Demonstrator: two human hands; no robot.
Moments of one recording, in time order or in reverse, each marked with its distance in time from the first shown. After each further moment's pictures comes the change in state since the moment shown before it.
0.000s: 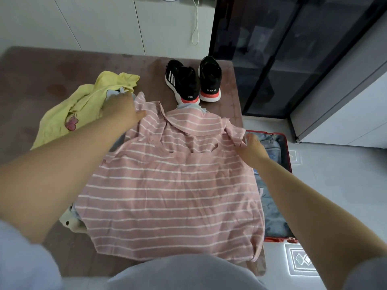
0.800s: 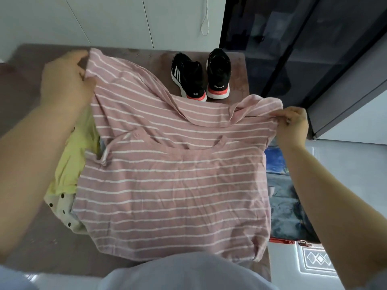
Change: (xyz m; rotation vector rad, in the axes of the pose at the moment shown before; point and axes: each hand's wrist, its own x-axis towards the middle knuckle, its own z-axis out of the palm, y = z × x) left_hand 0.018 -0.046 -0.057 -0.320 0.382 -0.087; right_hand 0.060 0.006 -0.055 0.343 0.503 -0.196
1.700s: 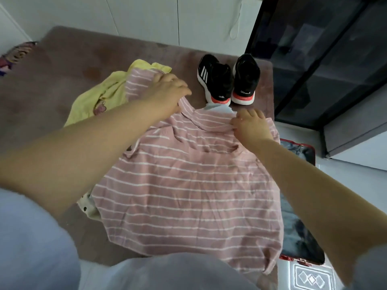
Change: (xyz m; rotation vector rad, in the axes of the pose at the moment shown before) left_hand -0.018 0.055 0.048 0.383 -0.381 0.524; right_hand -0.029 -0.086 0.085 -0.817 -0.400 -0.816
